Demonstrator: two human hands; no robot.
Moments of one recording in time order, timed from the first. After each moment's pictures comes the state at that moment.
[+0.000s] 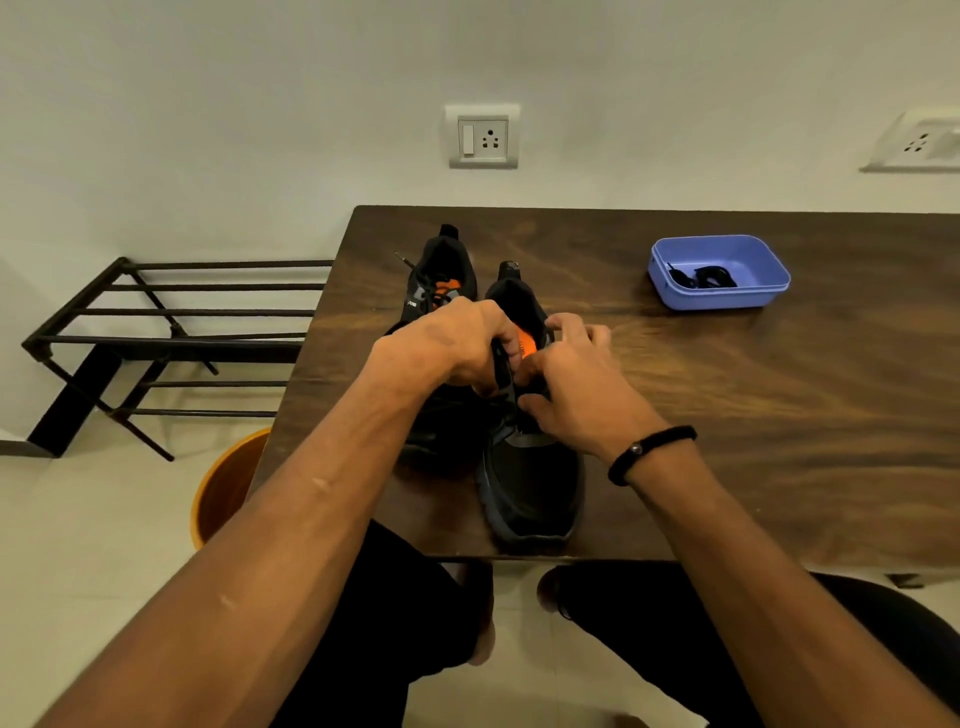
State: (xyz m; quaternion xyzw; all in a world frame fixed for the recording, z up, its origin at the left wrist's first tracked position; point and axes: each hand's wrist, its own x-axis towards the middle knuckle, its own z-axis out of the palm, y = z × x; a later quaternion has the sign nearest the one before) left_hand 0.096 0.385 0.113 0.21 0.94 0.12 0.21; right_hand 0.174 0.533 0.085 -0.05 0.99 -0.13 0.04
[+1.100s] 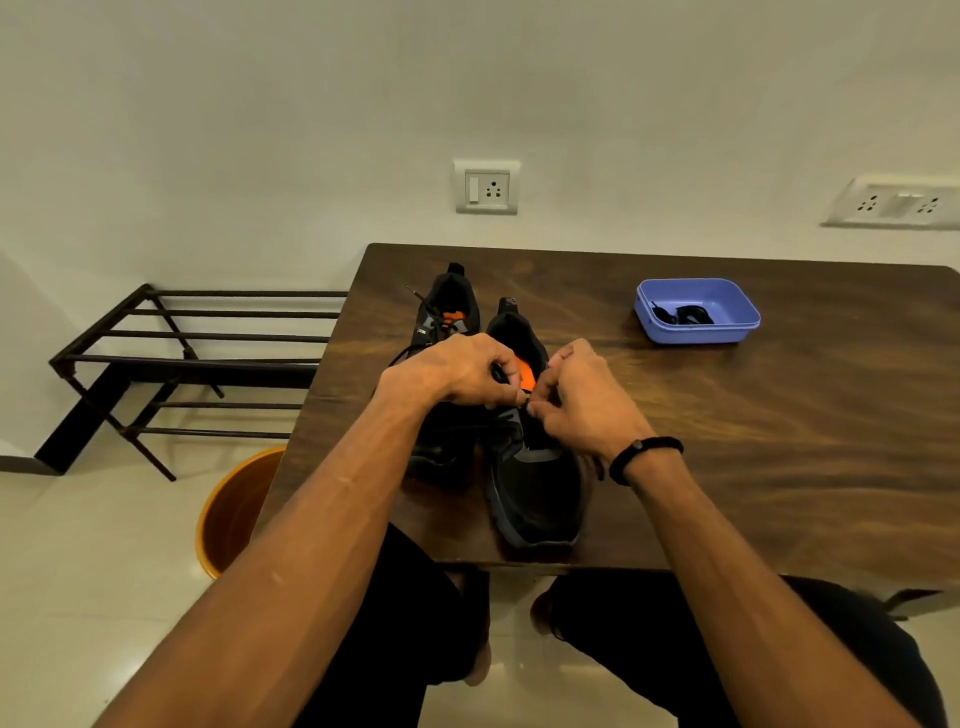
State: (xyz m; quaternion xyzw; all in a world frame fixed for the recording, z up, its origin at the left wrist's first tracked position) left_hand 0.104 0.371 0.108 0.22 0.92 0.23 0.22; right_hand 0.174 0.543 0.094 -0.02 0.97 -0.23 0.01
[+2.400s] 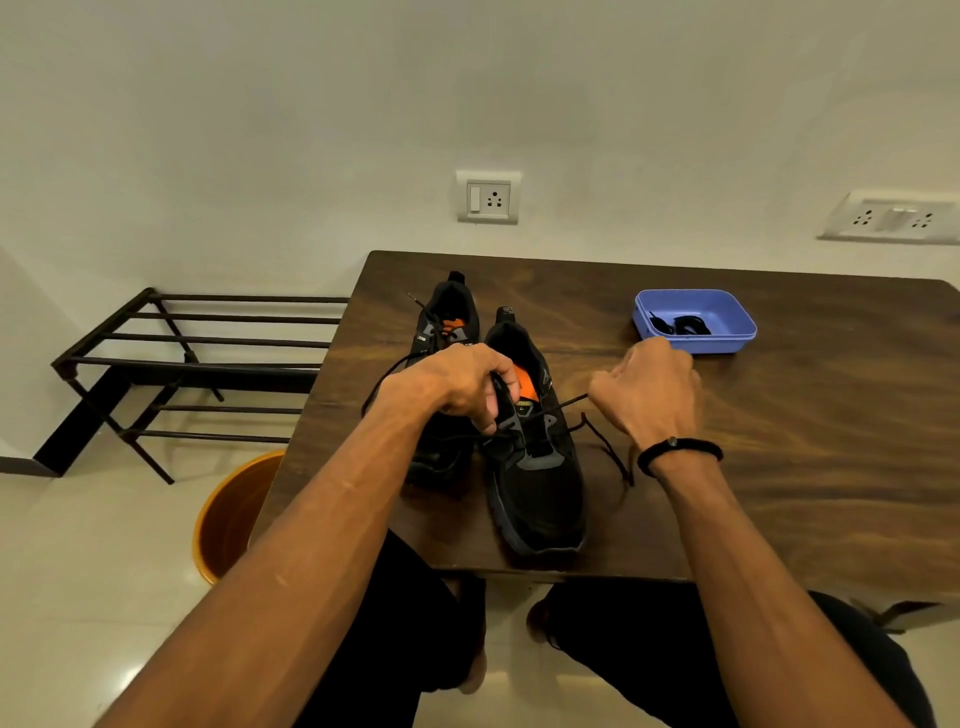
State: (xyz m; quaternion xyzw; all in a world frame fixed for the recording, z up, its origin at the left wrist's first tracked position) left_hand 0.111 0.371 0.117 0.19 0.90 0.25 0.29; right_hand 0.177 0.573 0.111 0.20 0.94 -0.25 -0.12
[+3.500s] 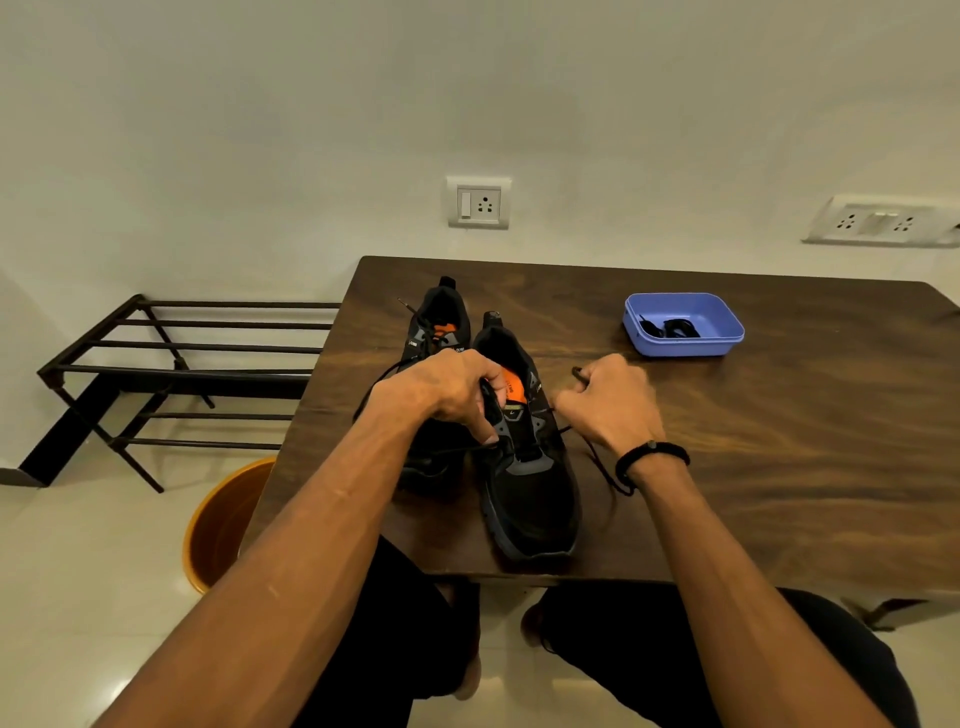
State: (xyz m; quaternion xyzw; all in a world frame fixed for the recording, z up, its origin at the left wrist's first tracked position) left_hand 0.109 0.372 0.113 0.20 0.91 0.22 0.28; right_hand 0.175 0.562 0.105 0.16 0.94 -0.31 -0.02
